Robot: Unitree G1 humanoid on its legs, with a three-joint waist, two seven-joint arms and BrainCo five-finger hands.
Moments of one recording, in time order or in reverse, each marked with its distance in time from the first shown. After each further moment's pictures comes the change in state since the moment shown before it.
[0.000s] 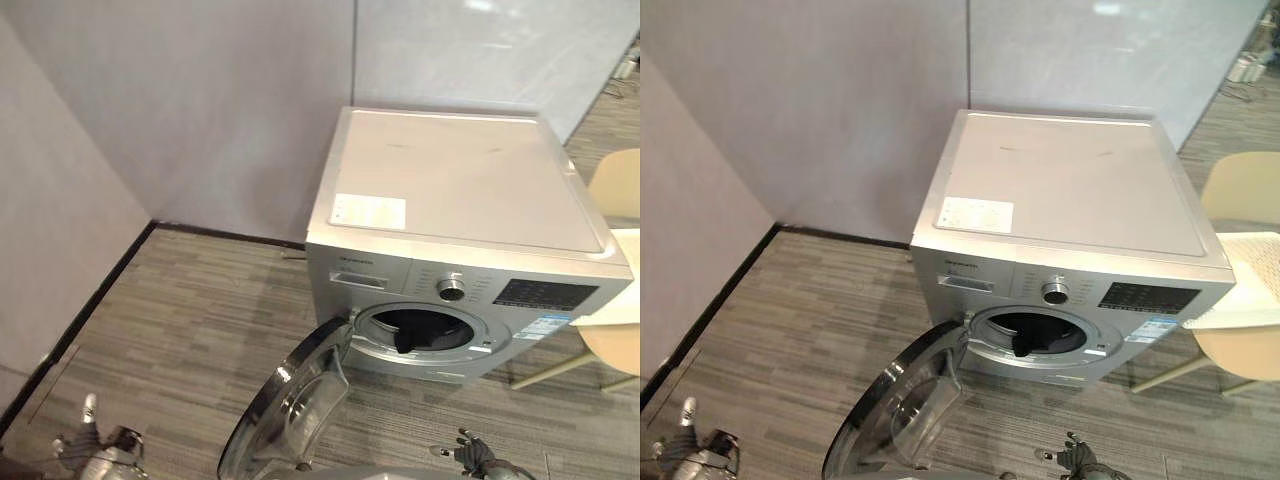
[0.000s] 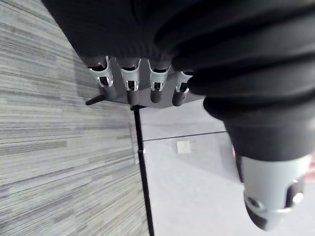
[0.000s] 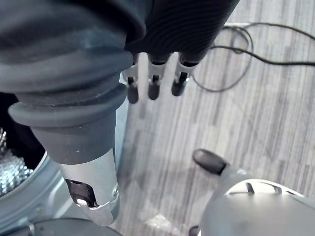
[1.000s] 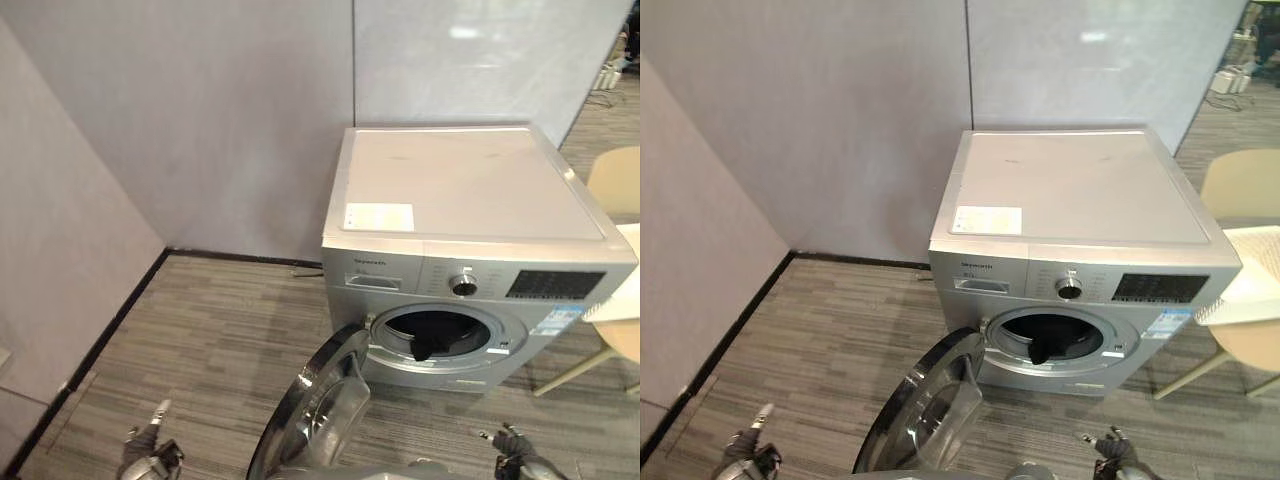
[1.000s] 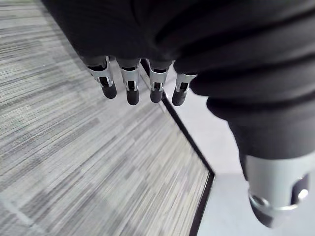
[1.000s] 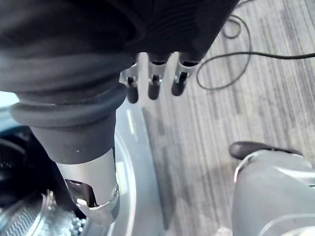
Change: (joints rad) left arm 0.021 -0.036 -0.323 0.258 0.224 0.057 -0.181; right arm -0.040 -0.086 -0.243 -0.013 0.147 0.003 -0.006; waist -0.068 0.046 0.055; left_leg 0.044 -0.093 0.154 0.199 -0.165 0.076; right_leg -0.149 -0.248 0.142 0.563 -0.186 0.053
